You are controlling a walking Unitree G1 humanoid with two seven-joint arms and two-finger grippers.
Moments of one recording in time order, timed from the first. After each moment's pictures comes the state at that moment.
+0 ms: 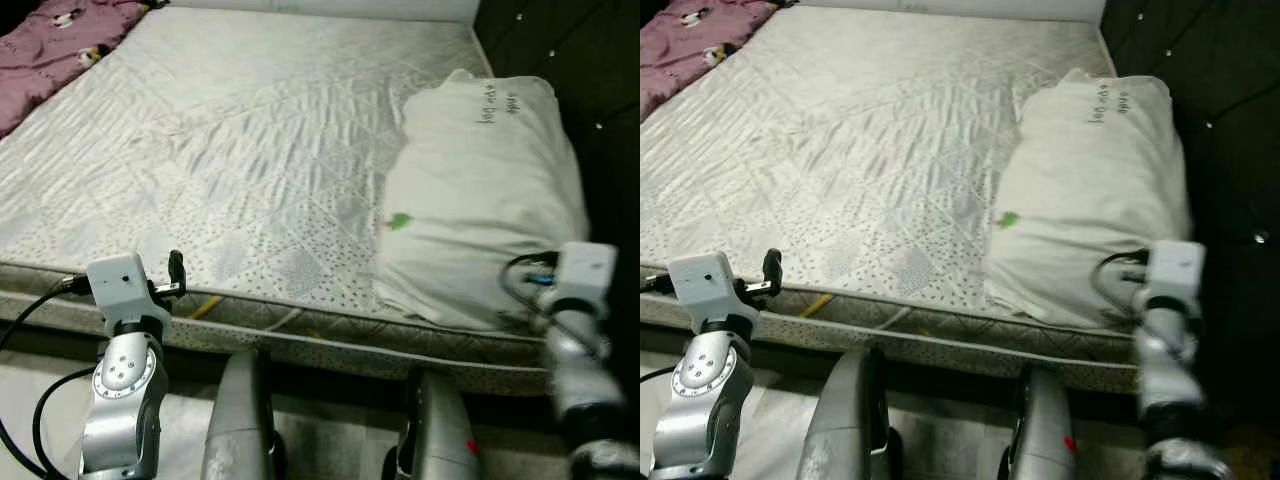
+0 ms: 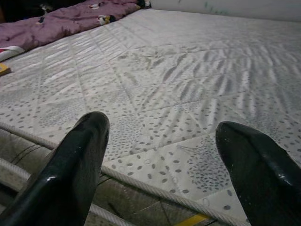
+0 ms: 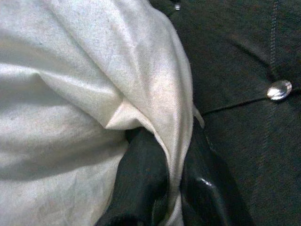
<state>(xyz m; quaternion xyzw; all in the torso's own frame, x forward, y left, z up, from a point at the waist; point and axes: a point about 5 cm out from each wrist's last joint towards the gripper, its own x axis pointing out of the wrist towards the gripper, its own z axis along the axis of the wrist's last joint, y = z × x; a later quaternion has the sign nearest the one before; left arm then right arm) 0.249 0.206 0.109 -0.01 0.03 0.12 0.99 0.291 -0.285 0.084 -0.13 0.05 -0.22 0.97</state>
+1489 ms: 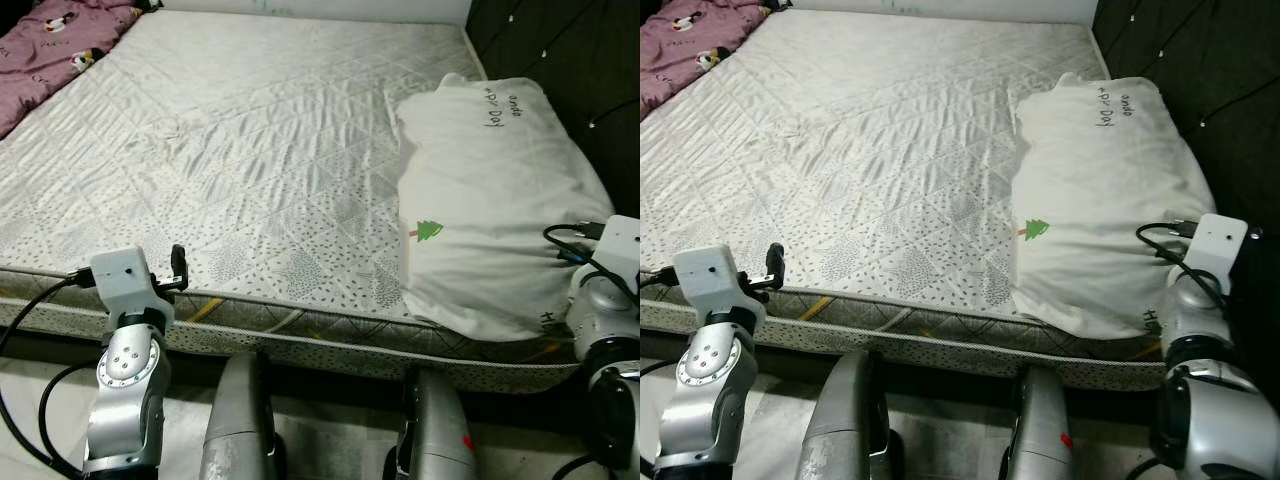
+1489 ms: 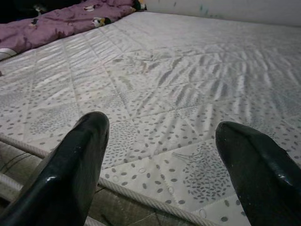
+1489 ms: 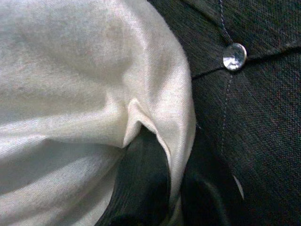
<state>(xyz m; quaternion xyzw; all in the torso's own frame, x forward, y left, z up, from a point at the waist) 0.260 0.204 0.110 -0.01 0.03 0.12 0.99 0.320 -0.338 0.104 -0.06 0.14 -0.32 0.93</state>
